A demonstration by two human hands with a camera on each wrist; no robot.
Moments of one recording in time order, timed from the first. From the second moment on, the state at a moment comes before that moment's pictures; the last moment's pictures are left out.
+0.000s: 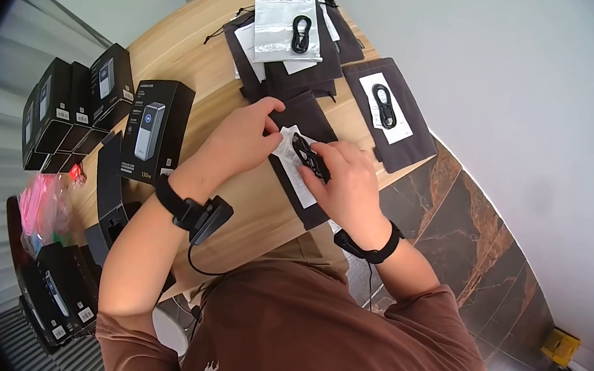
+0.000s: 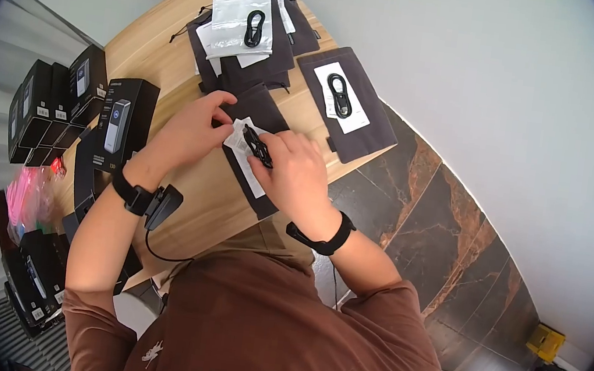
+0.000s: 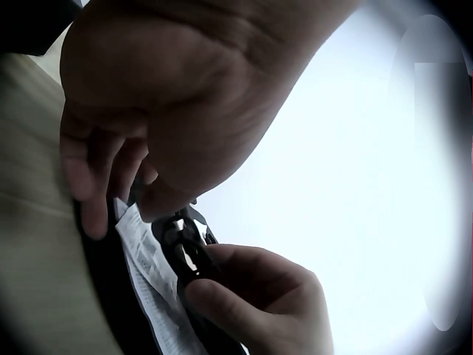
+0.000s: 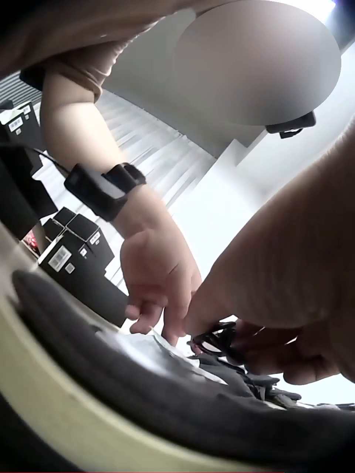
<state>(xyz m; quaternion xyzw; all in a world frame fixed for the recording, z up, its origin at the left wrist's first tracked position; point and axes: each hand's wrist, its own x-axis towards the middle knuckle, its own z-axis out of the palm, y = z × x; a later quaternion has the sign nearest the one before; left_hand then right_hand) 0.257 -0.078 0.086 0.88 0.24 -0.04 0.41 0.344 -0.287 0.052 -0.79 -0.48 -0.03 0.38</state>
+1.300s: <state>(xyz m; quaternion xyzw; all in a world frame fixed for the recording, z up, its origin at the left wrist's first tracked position) 0.150 -0.184 0.172 0.98 0.05 -0.05 0.18 0.455 -0.293 0.101 -0.80 -0.33 0.23 0.45</state>
